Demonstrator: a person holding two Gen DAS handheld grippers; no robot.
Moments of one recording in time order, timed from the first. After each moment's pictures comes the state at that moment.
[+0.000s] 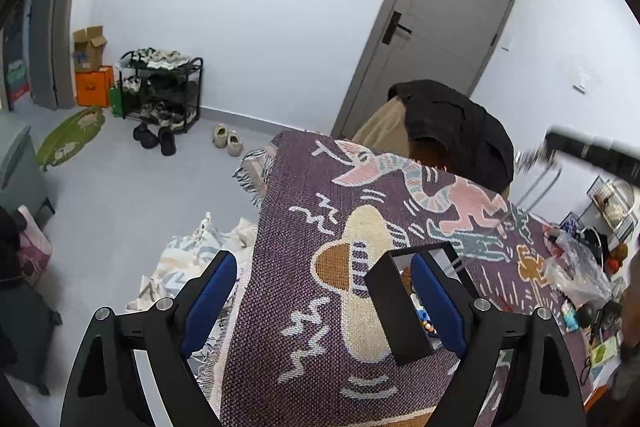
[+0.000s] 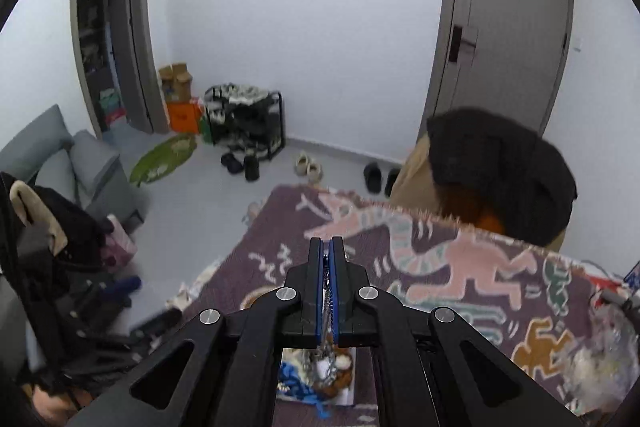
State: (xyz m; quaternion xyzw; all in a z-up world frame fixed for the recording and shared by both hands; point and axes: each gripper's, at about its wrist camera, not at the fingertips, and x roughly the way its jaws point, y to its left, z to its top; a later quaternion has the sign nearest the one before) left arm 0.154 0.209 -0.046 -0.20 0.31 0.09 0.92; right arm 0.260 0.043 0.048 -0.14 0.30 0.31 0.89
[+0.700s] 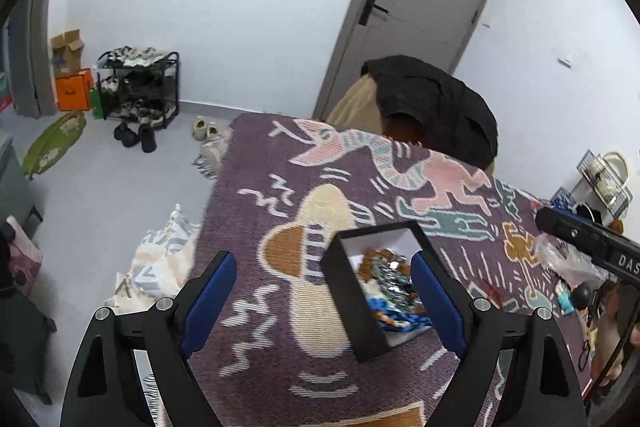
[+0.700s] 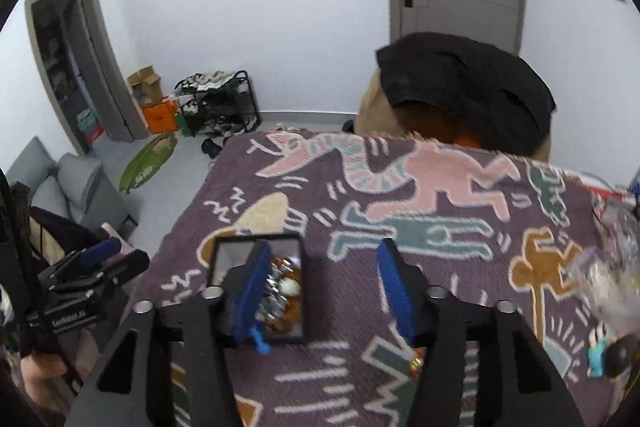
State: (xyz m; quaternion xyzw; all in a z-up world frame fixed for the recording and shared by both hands) left arm 0.177 0.156 -0.053 -0.18 0.34 0.05 0.92; right arm 0.267 -0.053 -0.005 -0.06 0.36 0.27 0.89
